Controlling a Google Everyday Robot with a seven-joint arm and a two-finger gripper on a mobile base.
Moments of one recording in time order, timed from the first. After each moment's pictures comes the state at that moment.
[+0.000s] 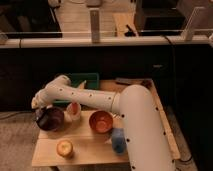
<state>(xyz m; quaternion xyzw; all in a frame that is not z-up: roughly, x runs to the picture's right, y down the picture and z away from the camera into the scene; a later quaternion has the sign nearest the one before) -0.401 0.087 0.805 0.16 -0.44 -0.66 0.59</state>
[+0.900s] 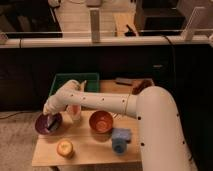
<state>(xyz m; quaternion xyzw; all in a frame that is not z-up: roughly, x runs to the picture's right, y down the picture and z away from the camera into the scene) -0.331 0.115 0.807 0.10 -0.41 -0.66 0.62</state>
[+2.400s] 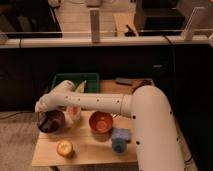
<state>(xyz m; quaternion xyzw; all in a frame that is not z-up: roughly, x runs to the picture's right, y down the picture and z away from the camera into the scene) -0.377 0.107 0.791 0.17 -0.42 -0.66 0.60</state>
